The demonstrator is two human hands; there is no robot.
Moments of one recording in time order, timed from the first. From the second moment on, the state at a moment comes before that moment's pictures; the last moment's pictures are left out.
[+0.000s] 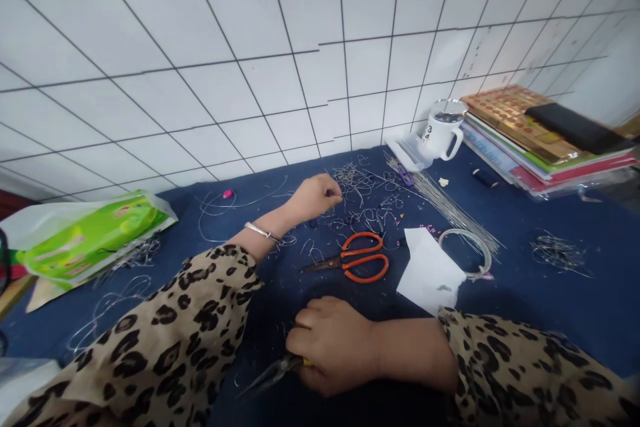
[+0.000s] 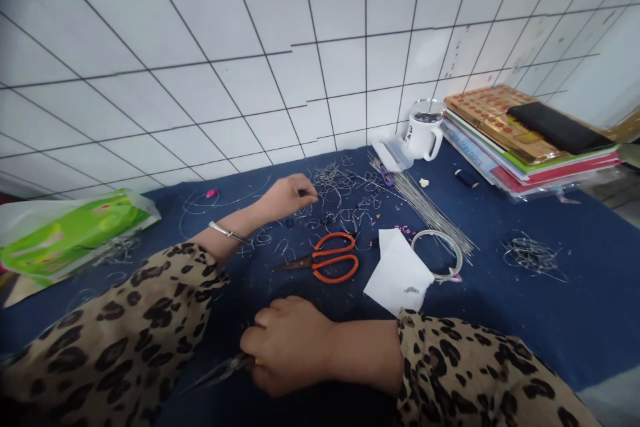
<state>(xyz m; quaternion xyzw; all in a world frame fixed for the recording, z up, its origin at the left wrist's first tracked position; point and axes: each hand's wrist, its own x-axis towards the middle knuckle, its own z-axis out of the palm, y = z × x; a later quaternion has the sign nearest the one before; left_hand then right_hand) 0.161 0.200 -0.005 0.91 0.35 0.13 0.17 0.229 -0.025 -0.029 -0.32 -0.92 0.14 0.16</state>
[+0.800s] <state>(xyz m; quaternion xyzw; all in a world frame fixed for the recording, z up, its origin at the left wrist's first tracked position) 0.171 0.185 0.007 0.92 0.36 0.06 0.14 0.229 -0.027 -0.032 -0.31 -0.93 0.13 0.15</state>
